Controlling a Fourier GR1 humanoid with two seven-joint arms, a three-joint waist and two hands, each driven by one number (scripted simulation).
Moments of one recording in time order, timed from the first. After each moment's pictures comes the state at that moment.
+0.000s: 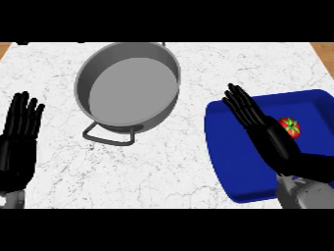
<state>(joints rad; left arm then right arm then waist) 0.02 0.41 -0.13 -1.68 0.41 0.35 -0.17 -0.20 -0.31 0.30 -1.65 -0.33 0.10 -0.12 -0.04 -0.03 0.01</state>
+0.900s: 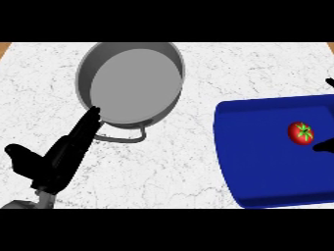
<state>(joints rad) -0.04 0.41 -0.34 -1.65 0.48 0.13 0.11 -0.33 -0.78 0.16 -1.04 0.18 0.01 -0.11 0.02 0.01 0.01</state>
